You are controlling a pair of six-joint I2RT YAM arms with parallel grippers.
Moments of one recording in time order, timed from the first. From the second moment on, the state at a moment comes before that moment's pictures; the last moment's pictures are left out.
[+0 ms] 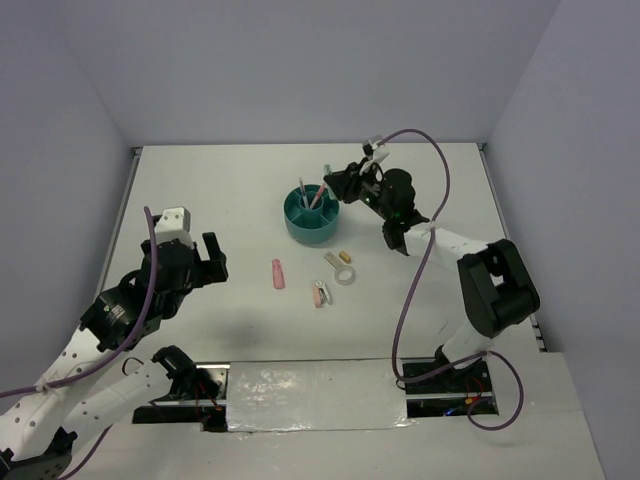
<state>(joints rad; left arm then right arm) -0.65 0.66 0.92 -0.84 -0.55 -0.52 0.42 1.60 0.93 0.69 -0.26 0.28</state>
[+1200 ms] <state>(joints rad) -0.65 0.66 0.91 -0.82 -0.52 -0.50 0.39 1.84 0.84 1.05 -0.34 0.44</state>
